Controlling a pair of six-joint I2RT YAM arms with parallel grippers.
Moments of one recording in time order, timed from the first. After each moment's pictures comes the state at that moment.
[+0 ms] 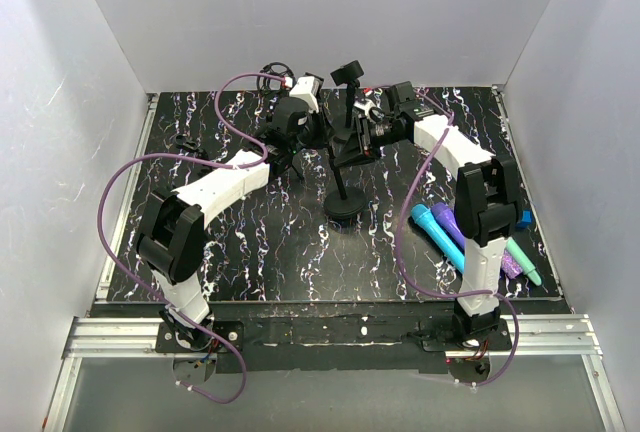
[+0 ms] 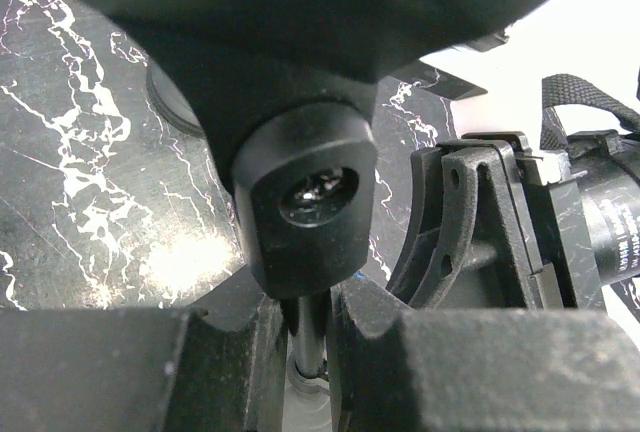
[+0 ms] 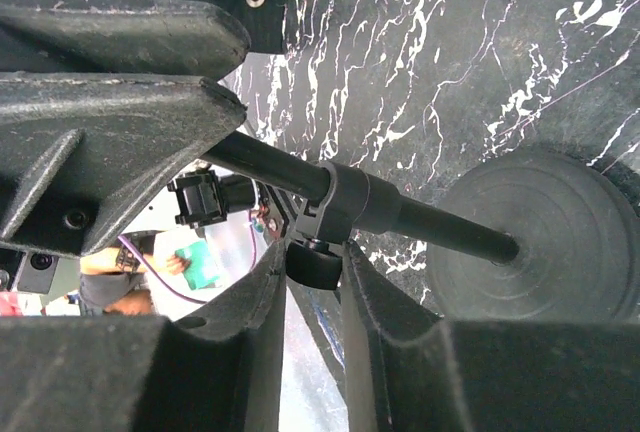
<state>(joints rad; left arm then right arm) -0.60 1.77 1.38 0.04 -0.01 -0.46 0.36 2.01 1.66 -0.61 -1.01 0.41</state>
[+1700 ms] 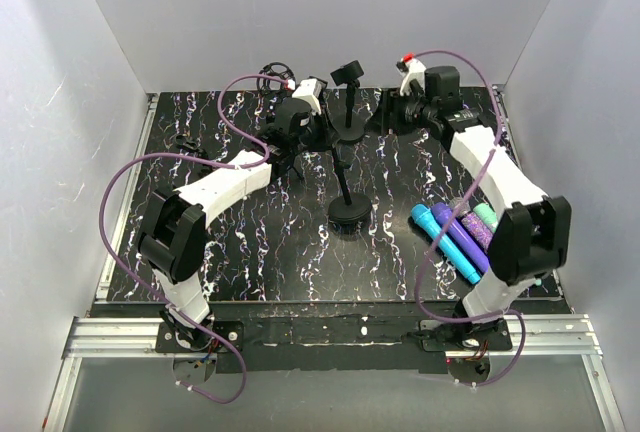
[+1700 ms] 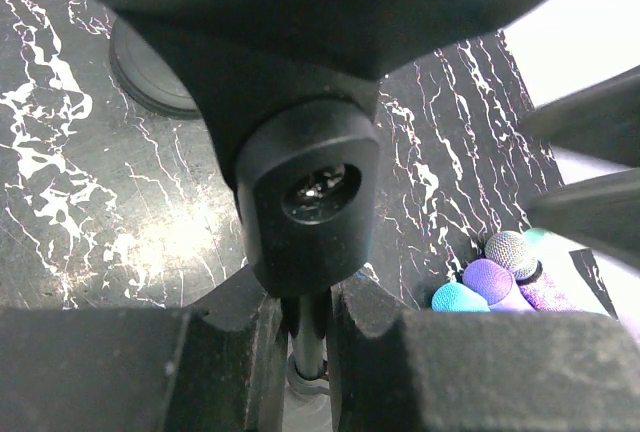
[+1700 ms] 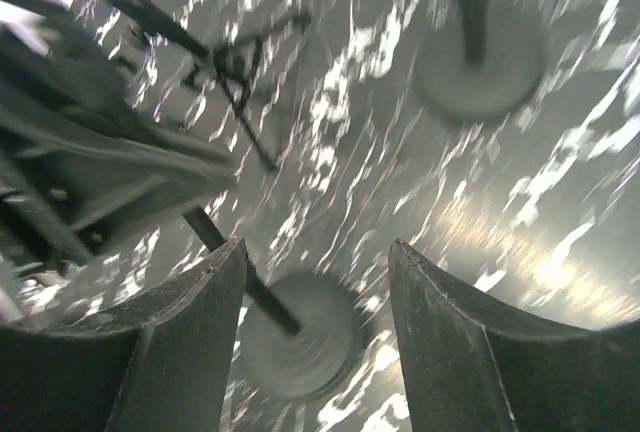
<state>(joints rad) -0.60 1.77 1.38 0.02 0.03 -0.51 0.32 1.60 1.49 -0.32 -0.45 0.12</state>
